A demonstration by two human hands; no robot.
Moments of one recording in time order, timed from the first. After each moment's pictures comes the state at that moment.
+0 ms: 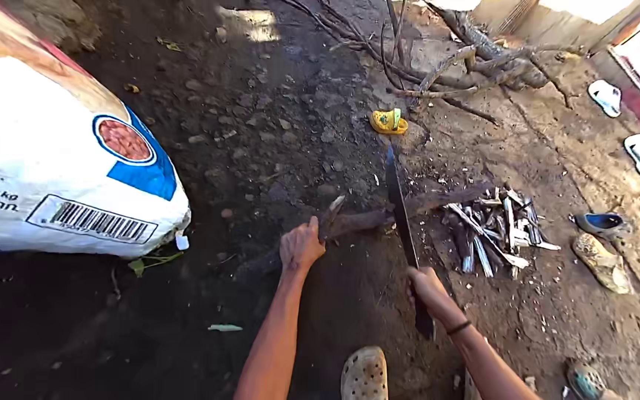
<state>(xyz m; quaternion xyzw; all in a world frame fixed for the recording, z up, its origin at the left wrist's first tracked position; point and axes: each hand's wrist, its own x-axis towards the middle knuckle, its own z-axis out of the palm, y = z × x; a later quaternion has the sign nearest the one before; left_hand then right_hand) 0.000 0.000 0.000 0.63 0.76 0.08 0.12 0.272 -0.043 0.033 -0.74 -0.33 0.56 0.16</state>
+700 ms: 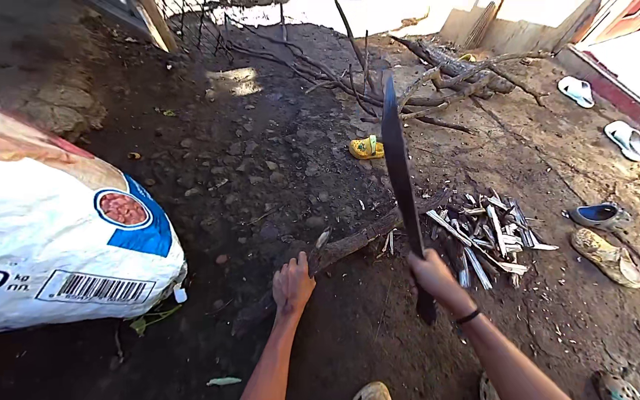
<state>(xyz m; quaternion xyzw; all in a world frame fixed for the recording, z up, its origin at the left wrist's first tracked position) 0.002 -0.002 -0.020 0.65 0.75 0.05 0.07 0.288 0.006 0.084 -0.69 -0.42 0.55 0.19</state>
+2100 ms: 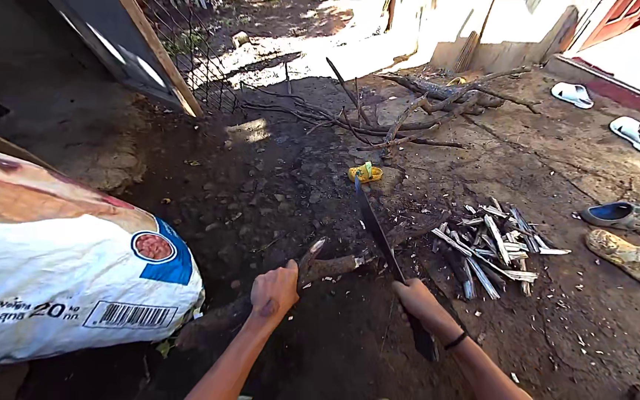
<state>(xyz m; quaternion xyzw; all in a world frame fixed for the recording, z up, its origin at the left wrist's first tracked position) -0.006 0.017 0.109 0.64 0.72 -0.25 0.09 0.268 -0.012 0.075 -0.70 -0.34 0.61 0.17</state>
